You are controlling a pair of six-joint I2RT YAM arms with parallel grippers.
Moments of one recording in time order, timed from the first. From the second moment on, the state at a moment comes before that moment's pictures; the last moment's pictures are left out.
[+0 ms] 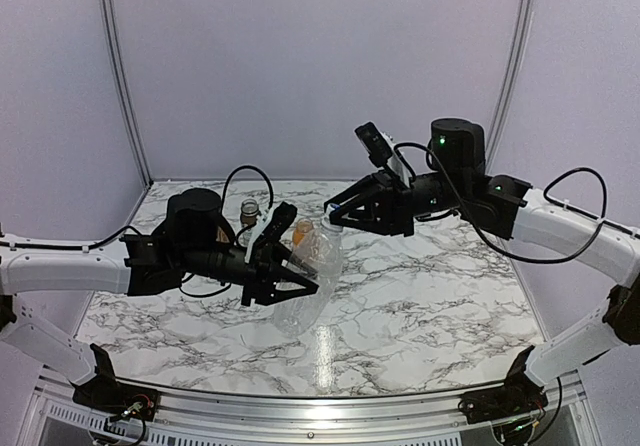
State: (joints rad) left arm -0.98 1.34 0.85 0.23 0.64 -0.10; right arm 0.77 1.35 1.21 -0.07 -0.93 0.12
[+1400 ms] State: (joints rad) left arm -0.98 1.36 0.87 0.23 0.79 -0.12; right arm 0.76 1.36 1.21 -0.03 -1.11 -0.01
